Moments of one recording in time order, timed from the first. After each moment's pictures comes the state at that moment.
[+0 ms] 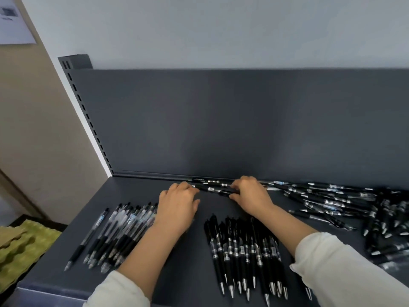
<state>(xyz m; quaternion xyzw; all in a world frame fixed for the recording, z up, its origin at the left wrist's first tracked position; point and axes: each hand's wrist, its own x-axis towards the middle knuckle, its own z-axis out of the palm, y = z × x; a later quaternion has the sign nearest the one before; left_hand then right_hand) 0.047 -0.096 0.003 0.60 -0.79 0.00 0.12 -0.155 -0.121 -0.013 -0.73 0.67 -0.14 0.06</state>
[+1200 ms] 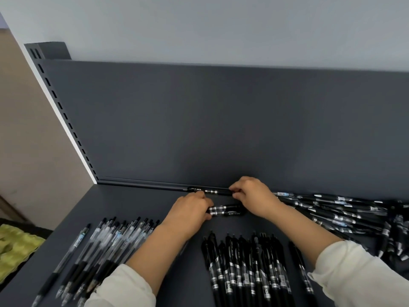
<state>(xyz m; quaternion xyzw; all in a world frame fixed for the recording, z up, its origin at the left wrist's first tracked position) 0.021 -0.150 -0.011 0.49 -0.87 -0.07 0.01 -0.173 -0.158 -0.005 -0.75 0.63 -0.14 0.12</state>
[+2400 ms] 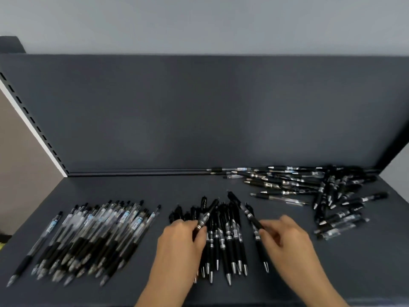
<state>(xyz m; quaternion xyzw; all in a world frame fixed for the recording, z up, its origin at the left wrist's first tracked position) -0.016 0.011 0.010 0.60 -0.74 -0.21 0.22 -0.209 0.065 -0.001 -0.57 0.75 -0.30 0.11</state>
